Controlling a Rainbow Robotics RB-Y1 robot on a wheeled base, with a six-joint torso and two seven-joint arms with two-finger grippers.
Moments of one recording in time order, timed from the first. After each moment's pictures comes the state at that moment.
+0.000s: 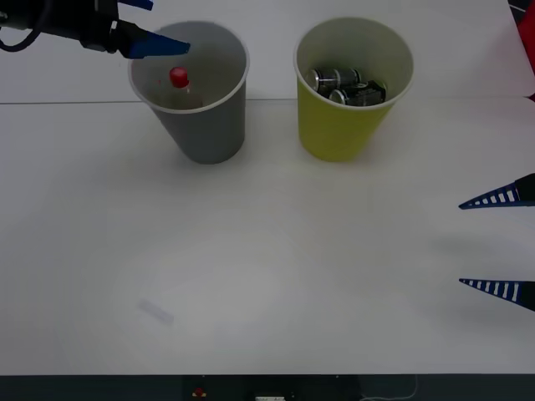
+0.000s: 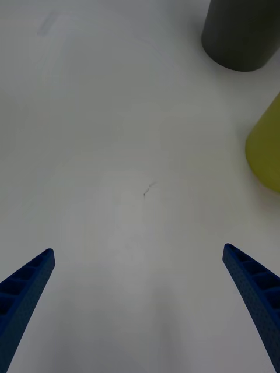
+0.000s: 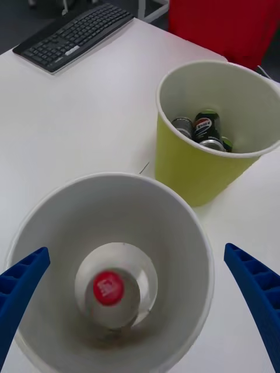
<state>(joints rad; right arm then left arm) 0.26 -1.13 -0.26 -2.01 1.31 -1.13 -0.09 -0.93 1.10 -0.36 -1.53 -1.42 -1.03 0.95</state>
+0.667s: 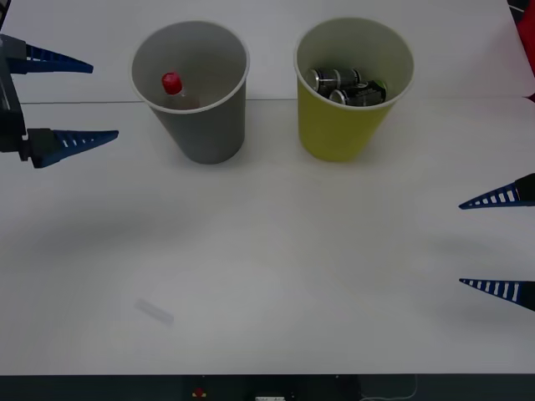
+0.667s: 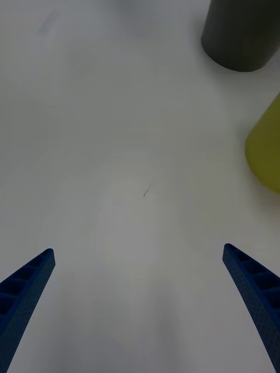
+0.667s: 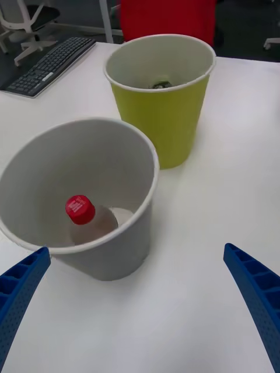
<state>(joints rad) 0.26 -1.13 -0.26 -2.01 1.31 -1.13 -0.09 -0.21 1.16 0.13 -1.78 -1.15 -1.03 0.37</state>
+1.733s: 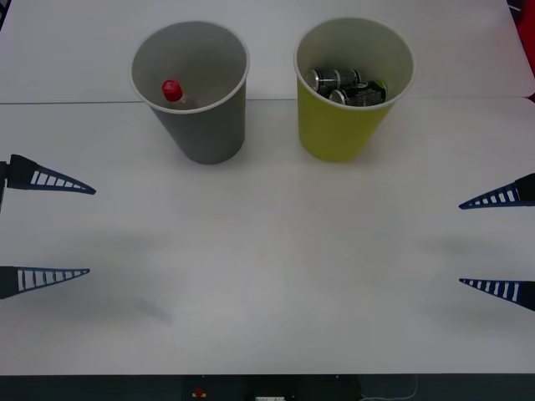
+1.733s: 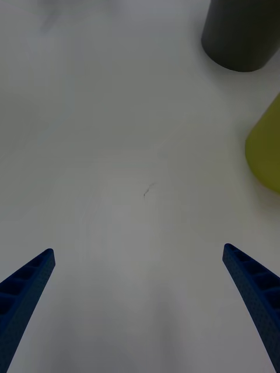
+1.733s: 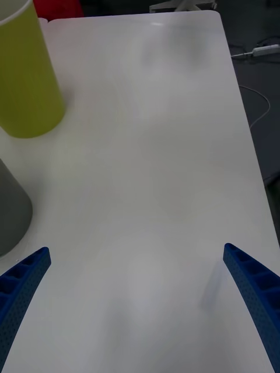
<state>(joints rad) 0.26 -1.13 -0.26 -2.01 1.31 -1.13 -0.09 0.12 1.16 0.20 -1.82 -1.05 -1.28 -0.08</state>
